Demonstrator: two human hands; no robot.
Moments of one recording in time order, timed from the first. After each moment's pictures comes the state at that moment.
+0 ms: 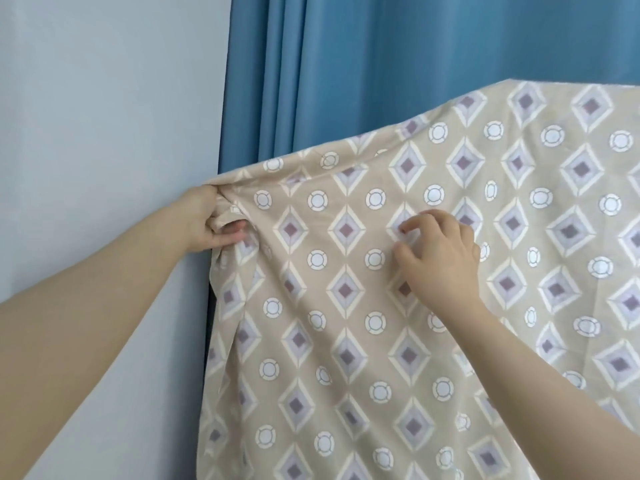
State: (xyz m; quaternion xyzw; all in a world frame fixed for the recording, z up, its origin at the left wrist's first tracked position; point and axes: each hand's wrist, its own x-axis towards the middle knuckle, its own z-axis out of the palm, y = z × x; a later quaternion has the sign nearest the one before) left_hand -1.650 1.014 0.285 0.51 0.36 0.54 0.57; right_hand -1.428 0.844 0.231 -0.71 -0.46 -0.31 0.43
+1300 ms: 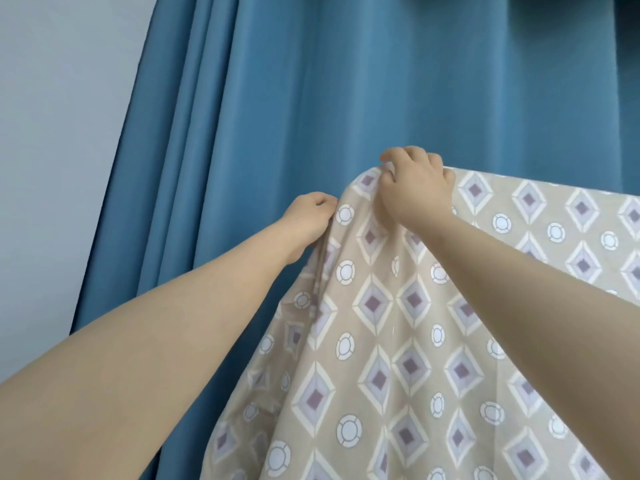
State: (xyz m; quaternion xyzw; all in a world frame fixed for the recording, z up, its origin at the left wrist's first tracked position) left_hand -1.435 0.928 0.368 0.76 0.12 0.50 0.40; right_hand -1.337 0.823 0.405 -0.69 -0.43 -0.47 0.35
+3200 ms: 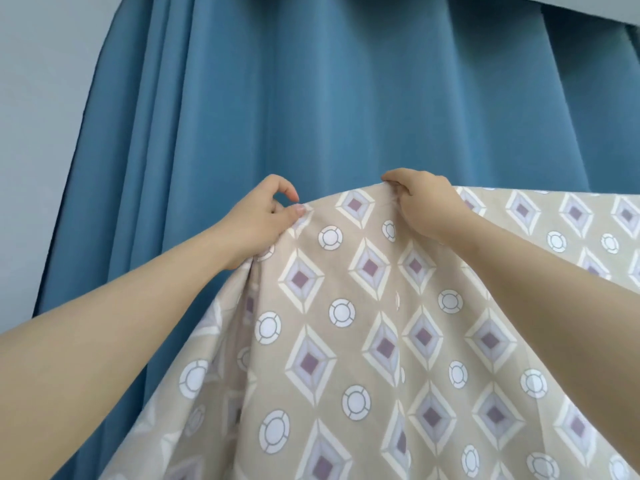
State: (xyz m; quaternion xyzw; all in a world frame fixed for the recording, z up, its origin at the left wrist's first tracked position) left_hand -1.462 0.944 0.406 0.83 0.07 0.51 0.21; right_hand -1.296 0.797 0.427 -0.69 -0.45 -0.45 0.34
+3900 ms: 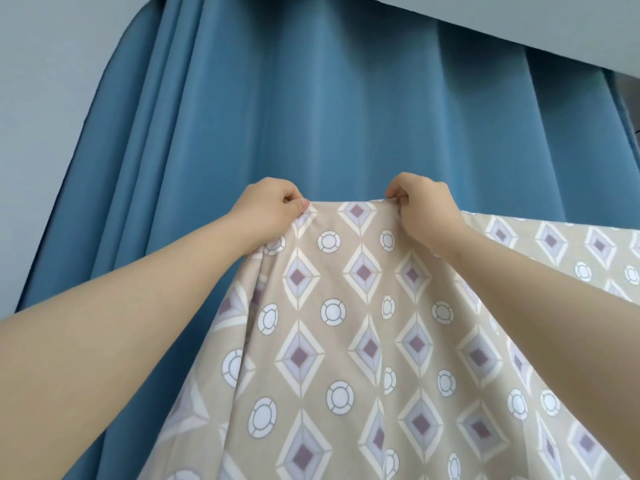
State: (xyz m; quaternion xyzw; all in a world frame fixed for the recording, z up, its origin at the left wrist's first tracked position) left_hand -1.445 0.915 0.433 0.81 0.12 0.57 0.09; right_hand -1.279 0.776 0.443 -0.65 -0.45 -0.48 0.39
